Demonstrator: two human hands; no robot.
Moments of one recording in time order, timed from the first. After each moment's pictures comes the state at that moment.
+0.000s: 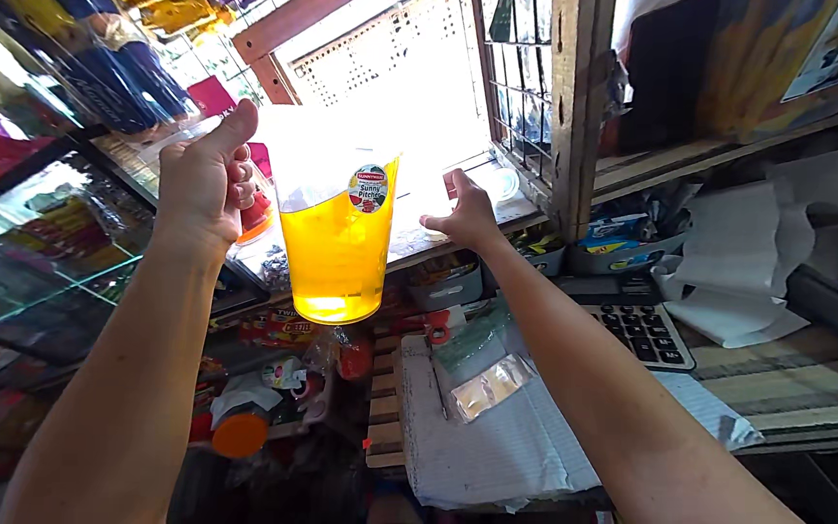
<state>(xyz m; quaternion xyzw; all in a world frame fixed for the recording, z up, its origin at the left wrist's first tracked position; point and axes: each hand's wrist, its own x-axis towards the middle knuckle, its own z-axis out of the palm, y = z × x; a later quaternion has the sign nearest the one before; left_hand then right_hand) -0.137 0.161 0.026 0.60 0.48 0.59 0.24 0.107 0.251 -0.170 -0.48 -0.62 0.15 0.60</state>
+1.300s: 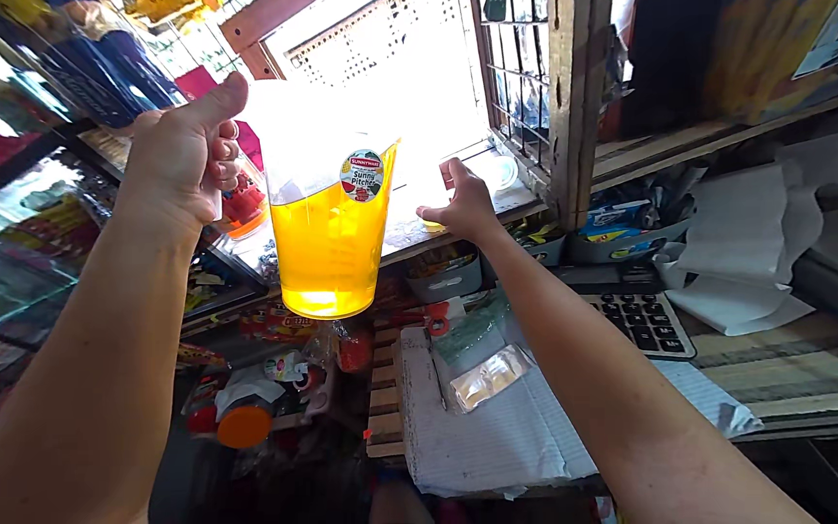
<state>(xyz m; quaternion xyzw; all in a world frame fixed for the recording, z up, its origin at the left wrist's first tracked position) -0.135 0.161 0.046 0.62 0.53 0.53 0.23 0.108 0.253 -0.172 -0.47 -0.63 0.15 0.60</state>
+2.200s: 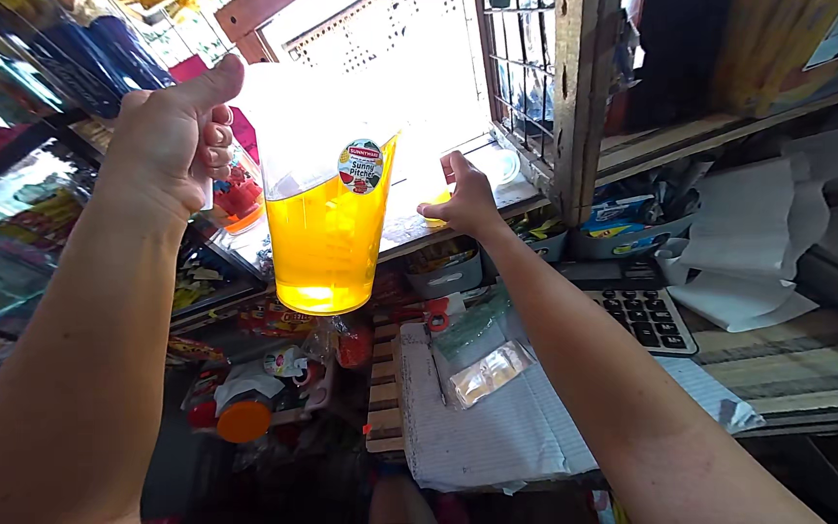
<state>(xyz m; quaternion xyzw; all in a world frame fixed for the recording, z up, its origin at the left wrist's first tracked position) -0.132 0.159 0.052 0.63 0.55 0.51 0.22 0.108 0.254 -0.173 -0.46 -0.63 0.15 0.60</state>
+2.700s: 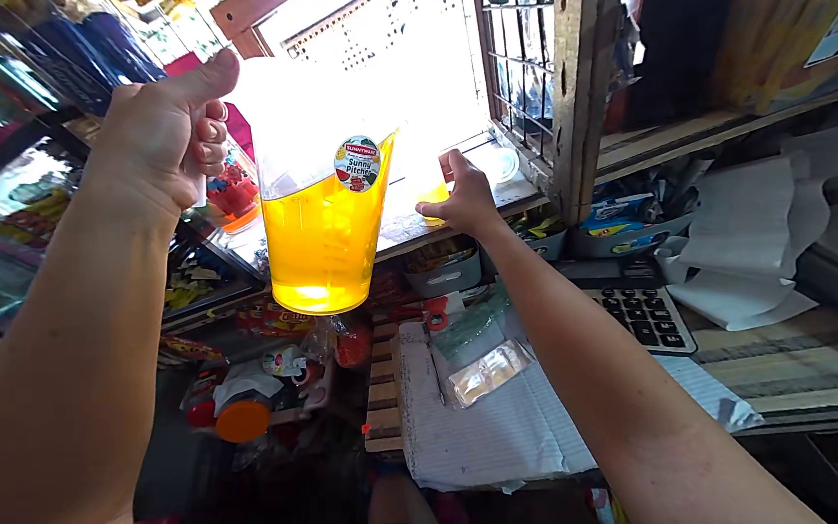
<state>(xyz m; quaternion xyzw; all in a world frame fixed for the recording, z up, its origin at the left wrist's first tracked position) -0.133 0.161 0.056 0.63 0.56 0.50 0.22 0.109 0.255 -0.174 -0.46 -0.63 0.15 0.61</state>
